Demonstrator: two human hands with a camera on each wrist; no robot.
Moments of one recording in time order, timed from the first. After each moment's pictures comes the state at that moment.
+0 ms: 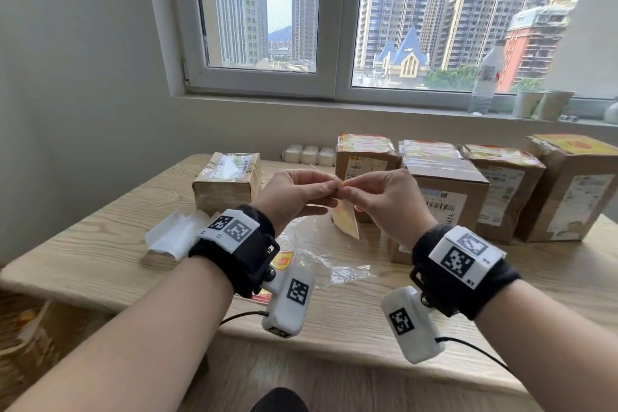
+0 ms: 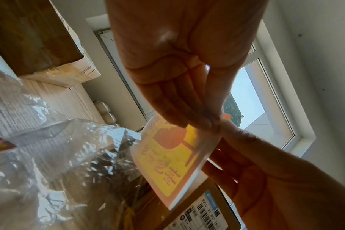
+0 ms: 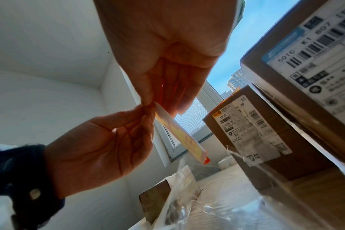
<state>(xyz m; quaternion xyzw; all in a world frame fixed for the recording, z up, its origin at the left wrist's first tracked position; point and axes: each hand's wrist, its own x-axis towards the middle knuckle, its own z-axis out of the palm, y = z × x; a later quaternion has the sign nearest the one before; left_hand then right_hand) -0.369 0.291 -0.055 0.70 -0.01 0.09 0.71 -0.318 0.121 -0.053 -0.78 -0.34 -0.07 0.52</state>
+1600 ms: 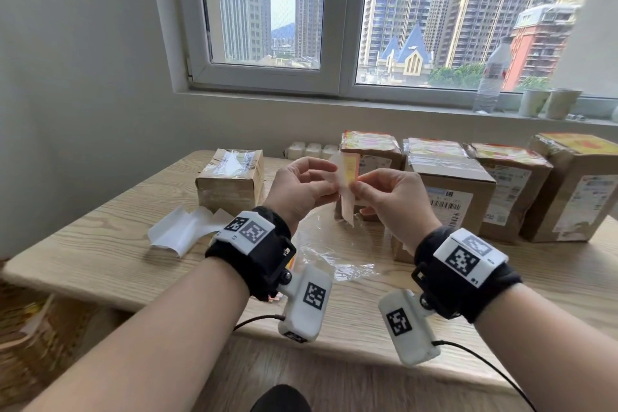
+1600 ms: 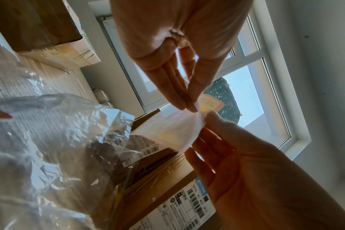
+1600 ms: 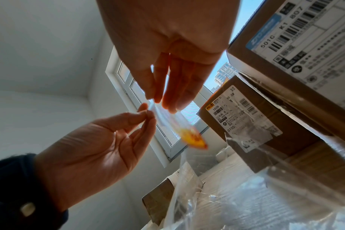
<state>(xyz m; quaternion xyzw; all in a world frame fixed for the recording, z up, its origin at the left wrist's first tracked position) -0.367 0.274 -0.054 0.64 0.04 0.18 0.74 -0.308 0.125 -0.065 -0.76 -0.29 -0.07 0.58</state>
